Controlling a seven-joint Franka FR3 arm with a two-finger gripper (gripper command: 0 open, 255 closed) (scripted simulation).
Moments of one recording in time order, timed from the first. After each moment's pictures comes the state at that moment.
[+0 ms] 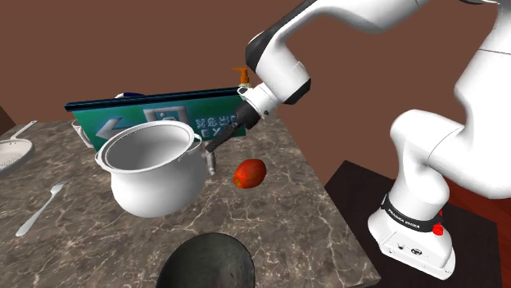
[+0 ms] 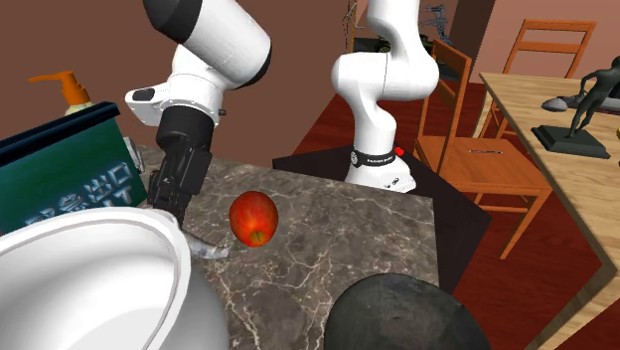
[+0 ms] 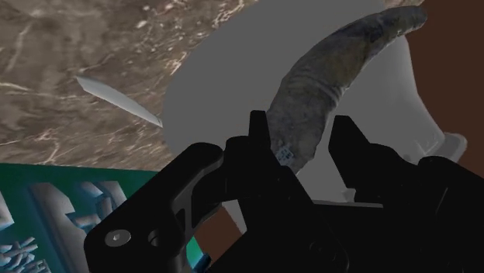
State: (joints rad) arm 1.06 -0.15 -0.72 -2.47 1.54 2.50 -1.47
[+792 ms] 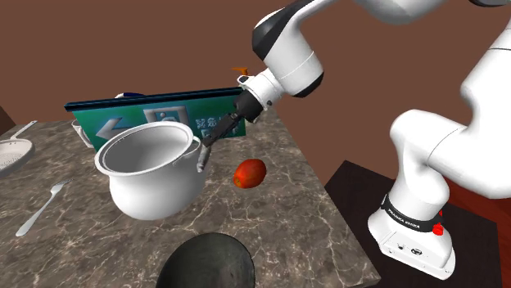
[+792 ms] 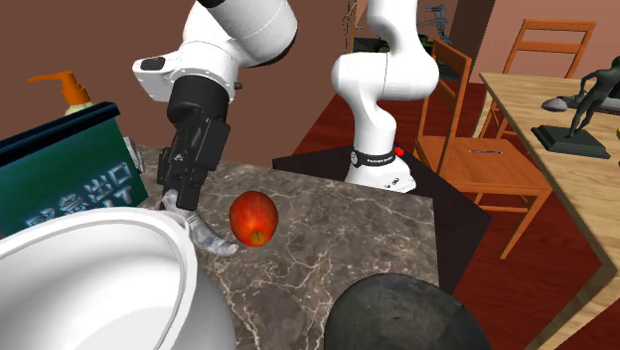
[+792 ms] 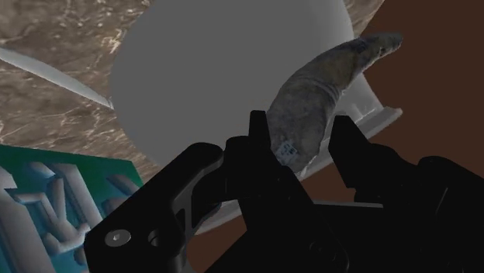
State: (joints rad) arm 1.07 -0.32 -0.61 -2.52 1.42 2.65 -1.29
